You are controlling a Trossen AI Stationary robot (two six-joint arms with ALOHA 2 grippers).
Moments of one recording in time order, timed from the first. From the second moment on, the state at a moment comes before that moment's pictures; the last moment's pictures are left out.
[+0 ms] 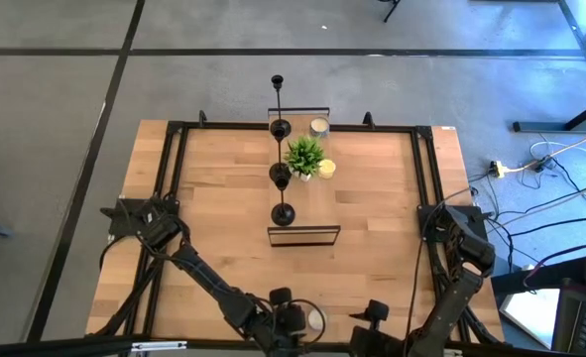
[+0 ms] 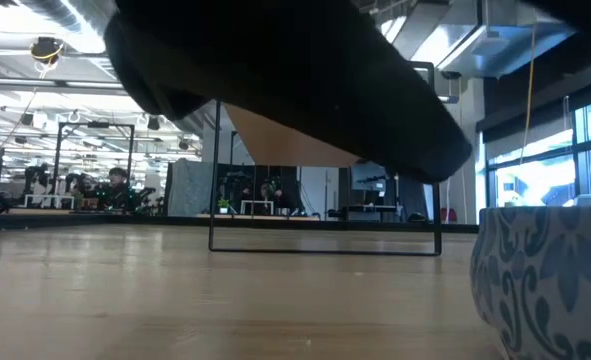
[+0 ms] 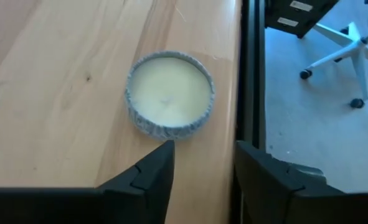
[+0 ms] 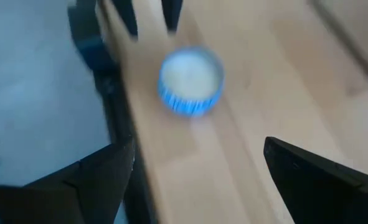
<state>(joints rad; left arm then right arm) -0.70 2.24 1.67 -0.30 -0.44 -0.78 1.06 2.18 1.75 -1.03 0.72 1.31</state>
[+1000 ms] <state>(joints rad) -0.67 2.24 1.67 -0.36 -0.45 -0.79 0.97 2.21 1.58 -0.67 0.70 1.21</state>
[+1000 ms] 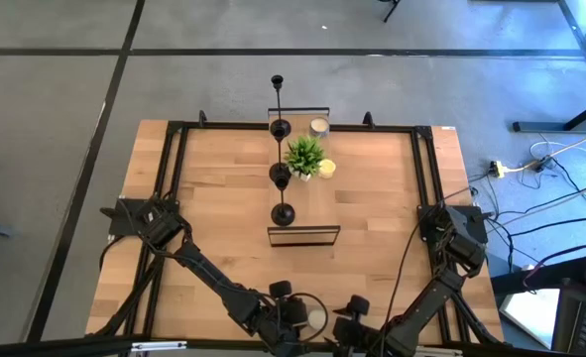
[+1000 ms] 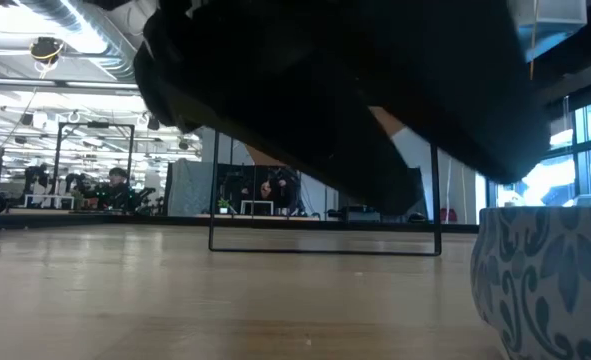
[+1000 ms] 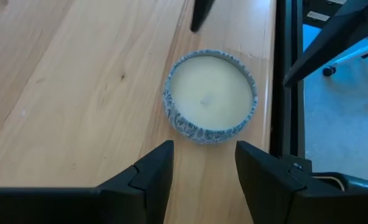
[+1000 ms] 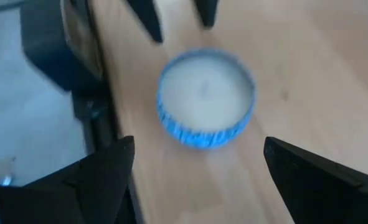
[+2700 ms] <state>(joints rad) -0.67 2.32 1.64 -0.24 -0.47 -0.62 0.99 2.36 1.55 -0.49 0.99 1.32</state>
